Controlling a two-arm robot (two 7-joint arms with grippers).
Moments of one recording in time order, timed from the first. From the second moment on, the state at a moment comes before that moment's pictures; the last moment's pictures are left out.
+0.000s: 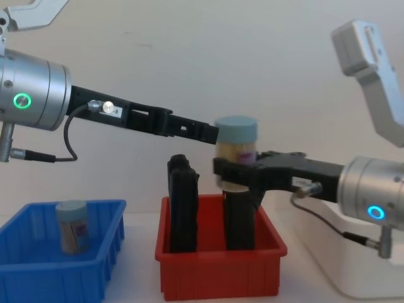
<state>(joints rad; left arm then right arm) -0.51 0.41 0.30 -1.58 -0.34 0.60 -0.67 0.37 0.16 -0.34 -1.34 0.24 0.04 0.47</state>
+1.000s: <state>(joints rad) -0.51 0.41 0.30 -1.58 -0.34 0.60 -0.67 0.34 0.26 -0.22 -1.35 0.32 0.08 0.19</state>
